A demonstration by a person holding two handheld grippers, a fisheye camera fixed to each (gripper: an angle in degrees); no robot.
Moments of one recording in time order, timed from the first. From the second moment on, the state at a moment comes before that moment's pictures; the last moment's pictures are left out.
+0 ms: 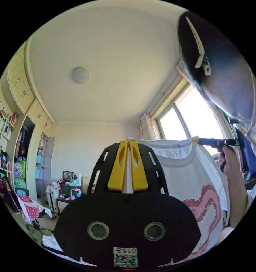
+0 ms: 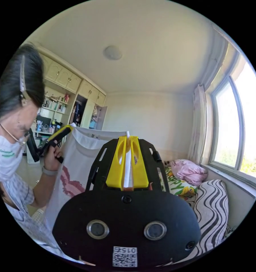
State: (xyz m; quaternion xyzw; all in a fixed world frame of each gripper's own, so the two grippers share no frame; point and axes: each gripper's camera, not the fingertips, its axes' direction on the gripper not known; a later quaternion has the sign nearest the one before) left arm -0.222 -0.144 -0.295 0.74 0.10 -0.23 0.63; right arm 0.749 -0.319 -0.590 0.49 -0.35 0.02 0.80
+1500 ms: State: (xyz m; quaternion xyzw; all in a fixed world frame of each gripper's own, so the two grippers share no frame) left arm -0.076 -0.408 0.439 -0.09 0.45 -0.14 0.88; right arm 0.673 -0.436 0.016 -0.30 -0.57 -0.06 0.76
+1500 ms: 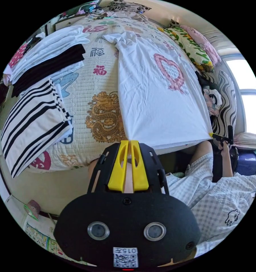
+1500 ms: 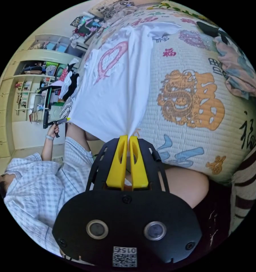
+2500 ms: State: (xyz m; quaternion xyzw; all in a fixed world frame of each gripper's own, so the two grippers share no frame) left arm 0.464 -1.091 0.391 0.05 0.51 0.19 0.84; right arm 0.752 -0.682 0.290 -0.17 -0.68 0.17 0.69
